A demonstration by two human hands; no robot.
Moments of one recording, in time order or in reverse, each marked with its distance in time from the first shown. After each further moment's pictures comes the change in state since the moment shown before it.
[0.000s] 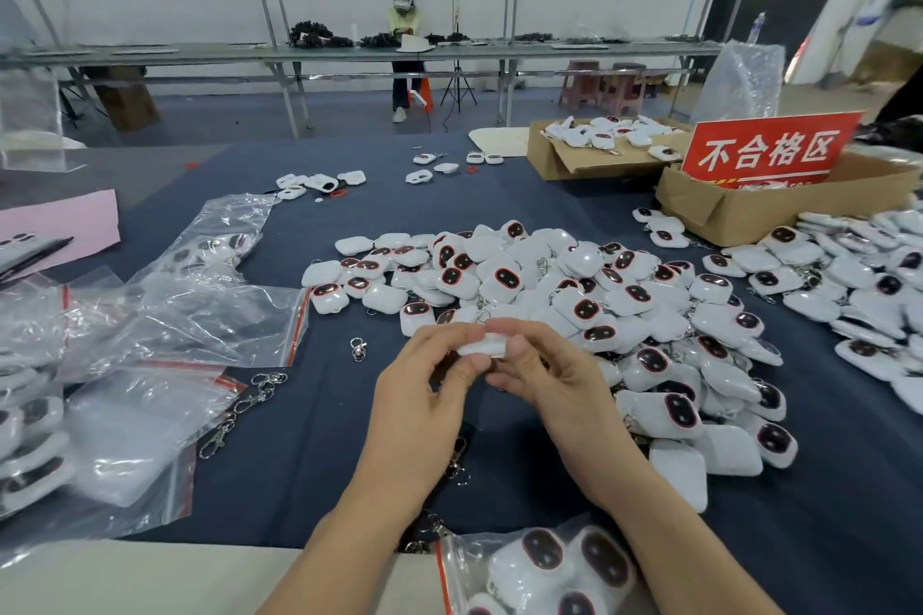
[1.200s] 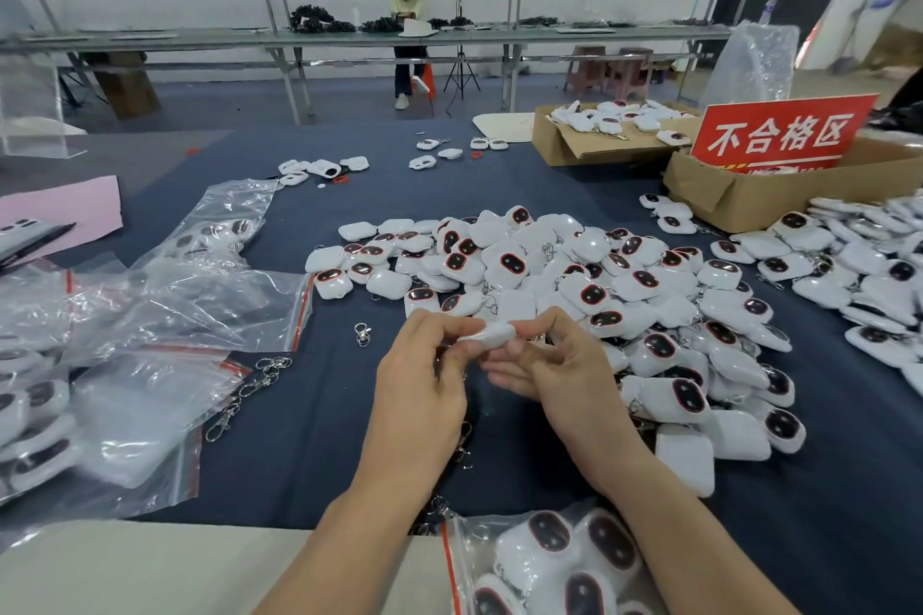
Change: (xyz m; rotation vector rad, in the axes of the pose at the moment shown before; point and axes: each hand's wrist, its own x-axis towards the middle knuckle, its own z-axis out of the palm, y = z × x) left_hand -0.002 -0.008 0.001 0.123 0.078 0.059; right_hand 0.001 0.004 0.003 -0.012 0.097 0.115
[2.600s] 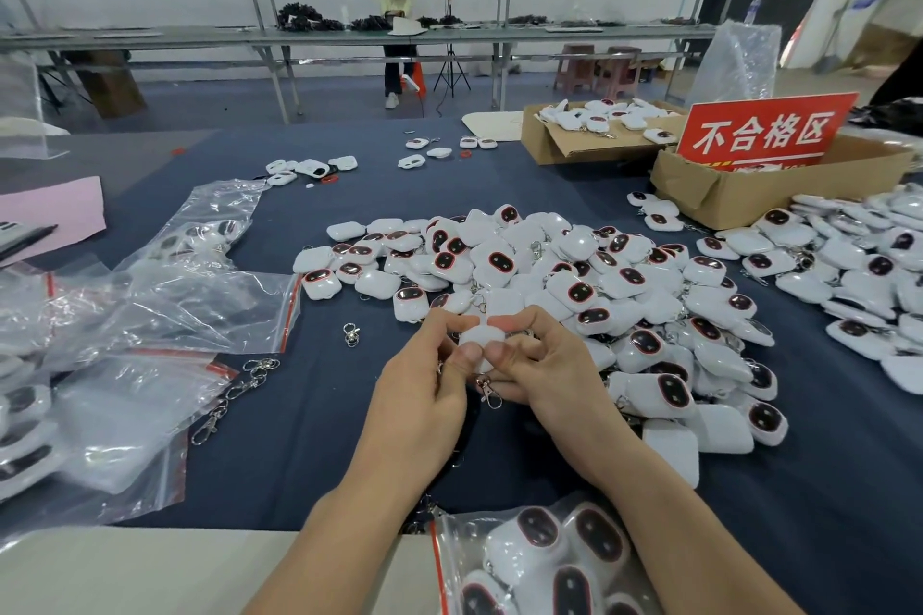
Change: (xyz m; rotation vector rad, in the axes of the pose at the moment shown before) left_hand -0.002 -0.010 0.001 0.048 -0.208 -0.082; right_hand 0.004 0.001 -0.003 -0.071 -0.055 0.082
